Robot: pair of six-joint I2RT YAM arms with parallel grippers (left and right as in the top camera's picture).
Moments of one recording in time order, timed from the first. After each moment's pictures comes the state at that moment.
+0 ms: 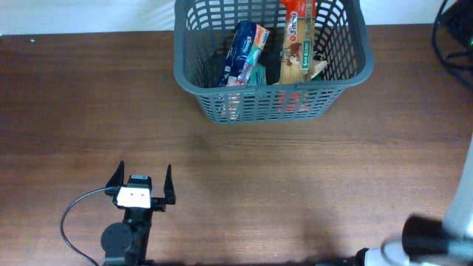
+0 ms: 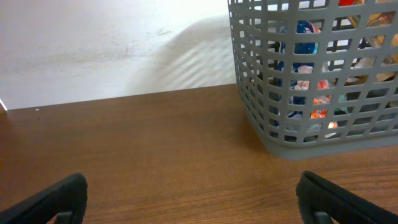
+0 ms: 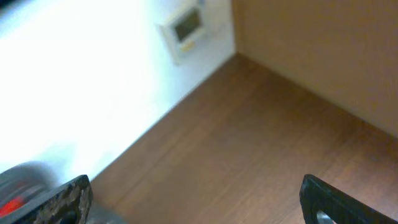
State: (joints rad) left arm 0.01 0.02 0.02 -0.07 0.07 0.09; right arm -0.25 1.71 2.18 -1.08 0.31 0.46
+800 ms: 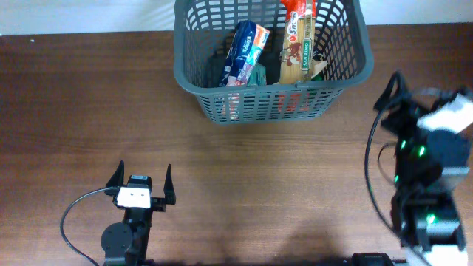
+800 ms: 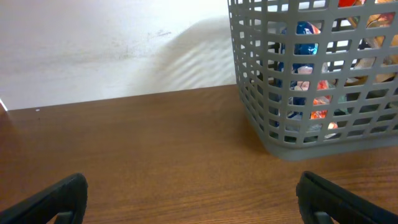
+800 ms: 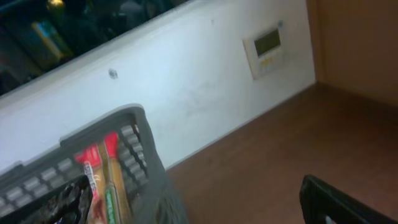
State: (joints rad) left arm 0.01 0.01 0.02 -0.08 0.07 0.09; right arm -0.02 0.79 0.80 -0.12 0.28 0.43
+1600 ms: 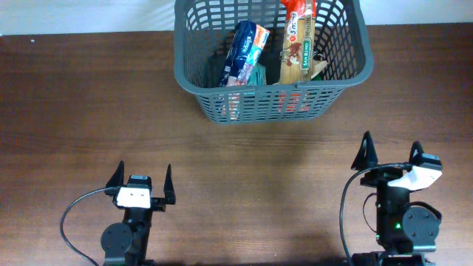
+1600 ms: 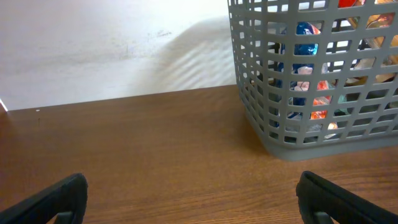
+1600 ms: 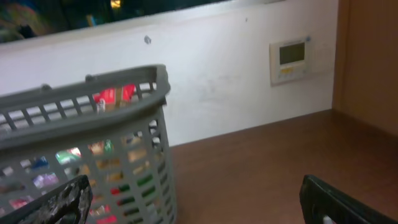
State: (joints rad) left arm 0.01 0.01 0.02 -0.08 0.07 0.09; right arm -0.02 0.27 0.29 0.03 0.14 0.17
